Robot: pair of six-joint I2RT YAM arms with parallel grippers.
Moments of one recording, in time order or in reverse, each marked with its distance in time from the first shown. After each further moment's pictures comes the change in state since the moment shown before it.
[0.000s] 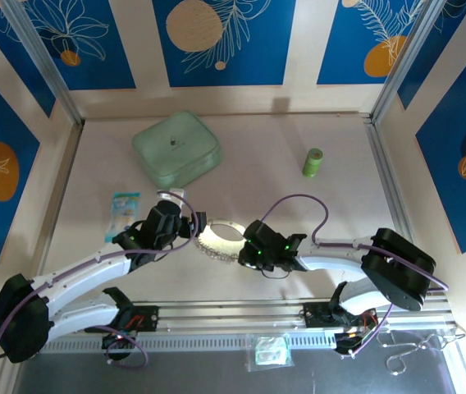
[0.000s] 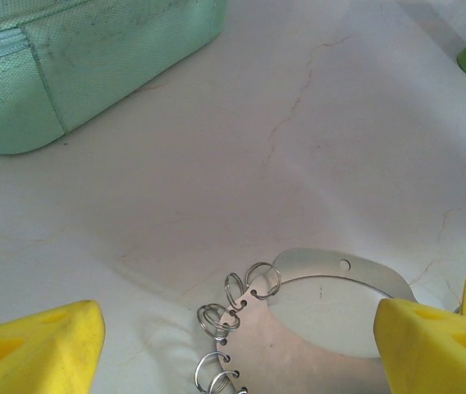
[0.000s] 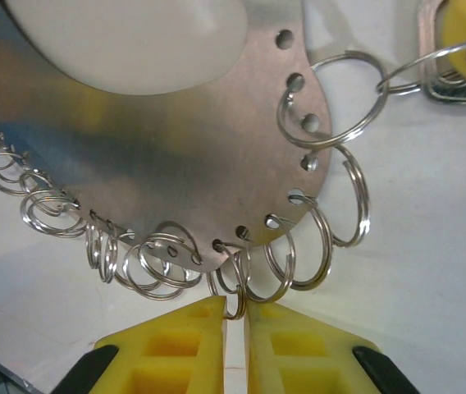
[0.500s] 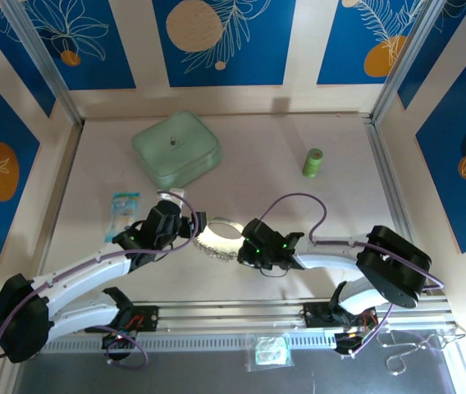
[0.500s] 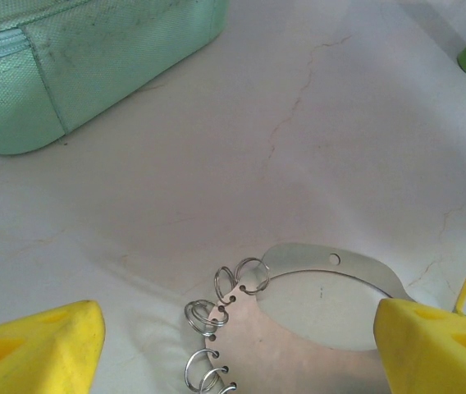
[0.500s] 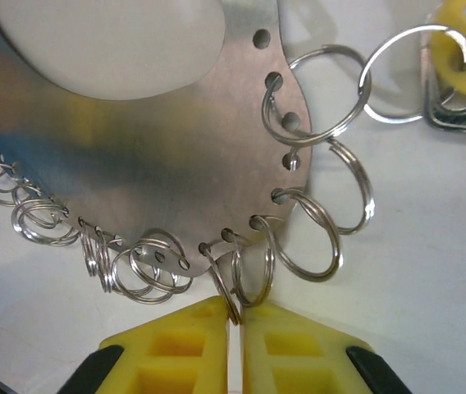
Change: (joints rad) left arm 0.000 0.000 0.000 0.000 -0.001 0.000; right arm -0.009 0.030 0.021 0.012 0.008 -0.001
